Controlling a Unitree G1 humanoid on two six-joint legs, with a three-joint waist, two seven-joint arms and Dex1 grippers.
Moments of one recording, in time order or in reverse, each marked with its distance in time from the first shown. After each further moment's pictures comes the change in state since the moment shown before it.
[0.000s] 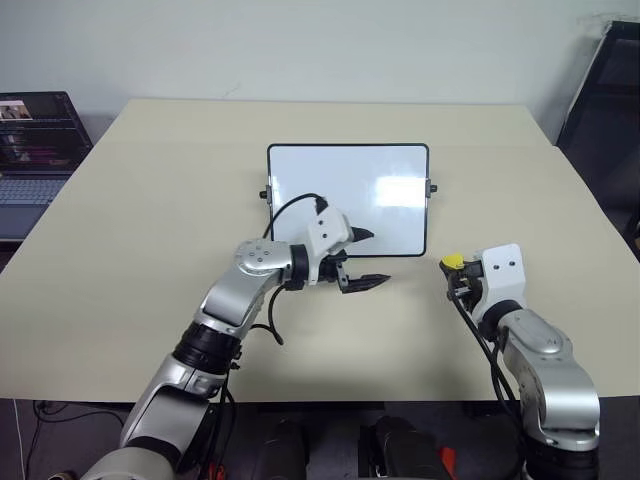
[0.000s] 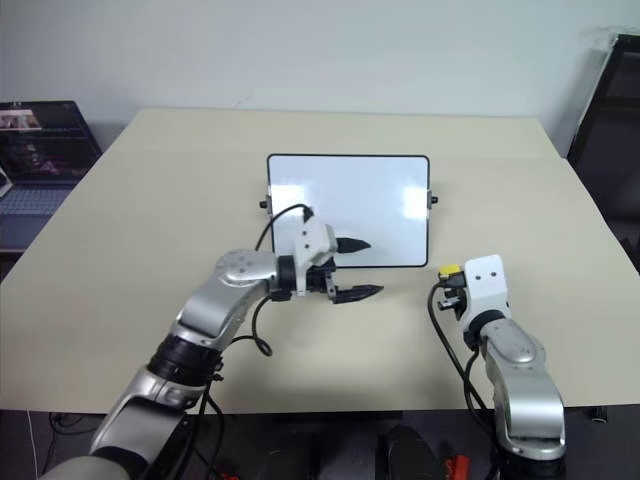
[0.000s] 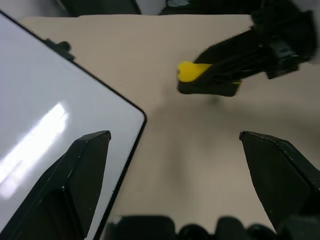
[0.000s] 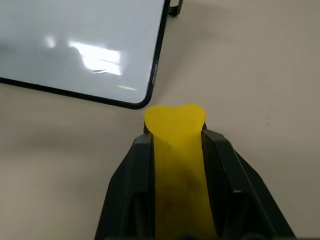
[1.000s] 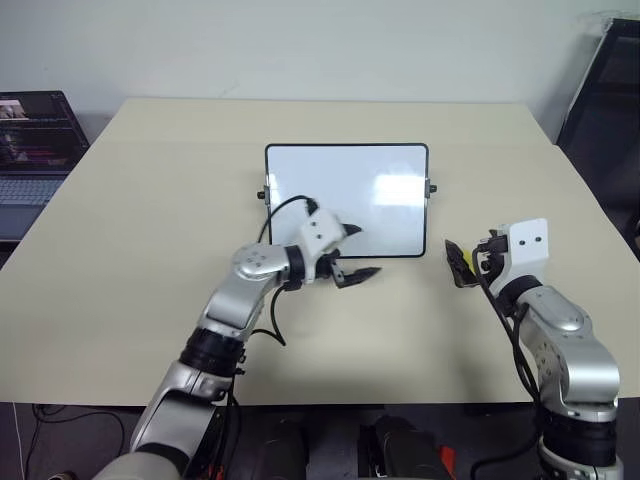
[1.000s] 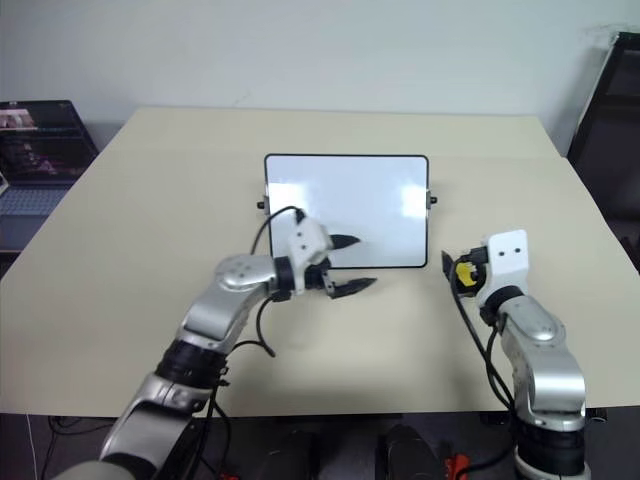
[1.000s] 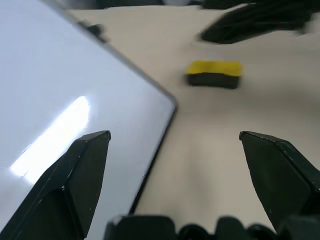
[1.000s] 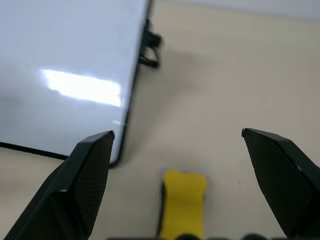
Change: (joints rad) left arm 0.132 -0.051 0.172 -0.036 0.061 0.011 0.174; right arm 0.006 -0.072 -0.045 0.002 0.192 -0.187 0.012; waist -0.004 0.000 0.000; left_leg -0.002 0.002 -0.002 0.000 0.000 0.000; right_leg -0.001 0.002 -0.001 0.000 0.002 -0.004
